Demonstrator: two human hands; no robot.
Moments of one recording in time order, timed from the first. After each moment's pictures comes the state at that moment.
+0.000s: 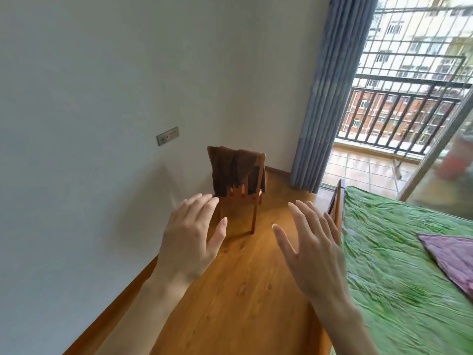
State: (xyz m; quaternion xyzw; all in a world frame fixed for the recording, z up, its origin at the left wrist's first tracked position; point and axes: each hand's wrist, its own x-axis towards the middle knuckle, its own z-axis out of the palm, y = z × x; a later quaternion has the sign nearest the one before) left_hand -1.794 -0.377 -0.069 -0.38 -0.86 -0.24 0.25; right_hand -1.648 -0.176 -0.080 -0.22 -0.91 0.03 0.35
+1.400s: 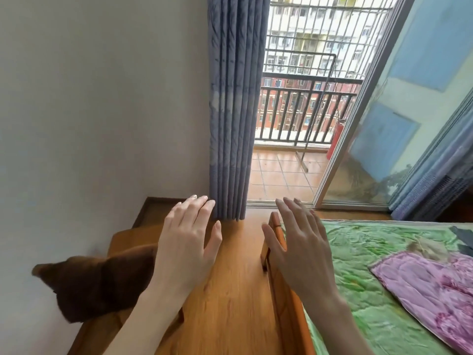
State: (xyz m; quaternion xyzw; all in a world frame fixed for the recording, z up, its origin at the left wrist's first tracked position) left_hand -2.226 0.210 -0.083 -0.55 -0.75 -0.30 0.21; right_hand -2.023 0.313 -0.068 -0.41 -0.85 -0.03 0.32
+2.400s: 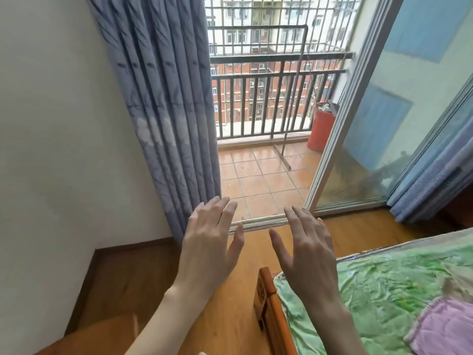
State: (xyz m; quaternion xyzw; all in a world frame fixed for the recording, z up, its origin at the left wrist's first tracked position) left_hand -2.354 0.729 -0.100 -0.64 -0.69 -0.30 0.16; right_hand -2.161 0.783 -0.114 -0.54 -0.80 0.00 0.28
